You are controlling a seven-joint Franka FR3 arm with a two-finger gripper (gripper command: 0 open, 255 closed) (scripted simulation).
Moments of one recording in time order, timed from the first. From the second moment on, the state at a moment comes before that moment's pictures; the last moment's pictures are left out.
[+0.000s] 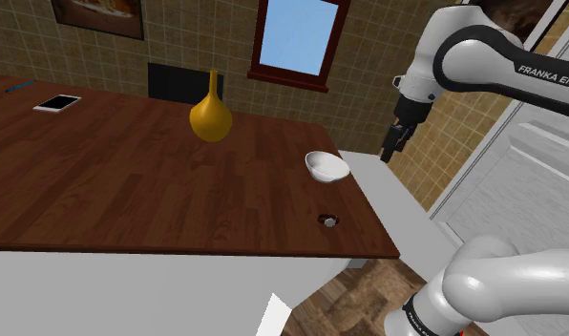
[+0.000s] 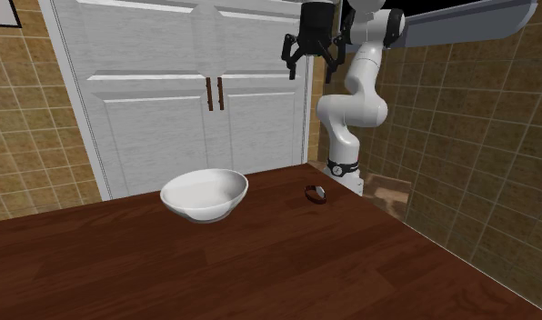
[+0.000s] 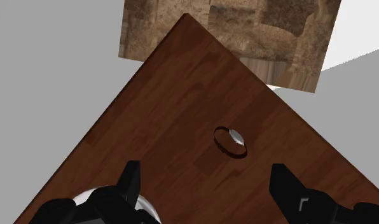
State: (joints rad) arm 0.00 -0.75 0.00 -2.29 -0.09 1.51 -0.15
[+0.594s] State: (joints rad) arm 0.09 -0.75 -0.01 -2.52 -0.08 1.79 -0.29
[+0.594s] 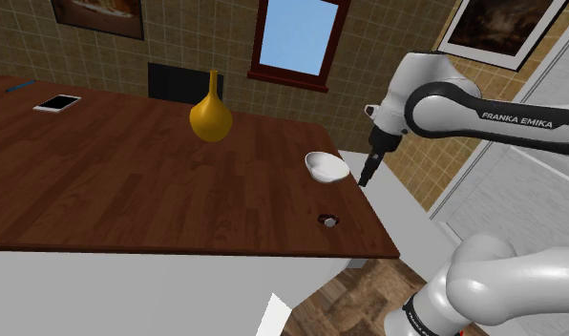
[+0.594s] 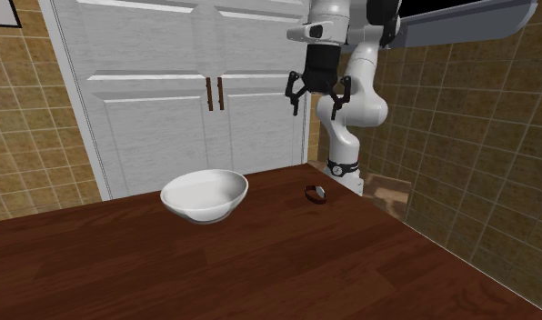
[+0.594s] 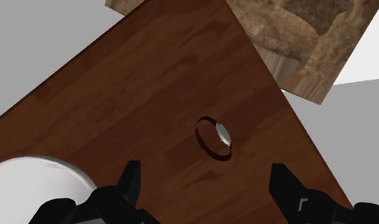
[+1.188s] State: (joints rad) arm 0.21 -0.66 -0.03 -2.75 -0.08 2.18 -0.47
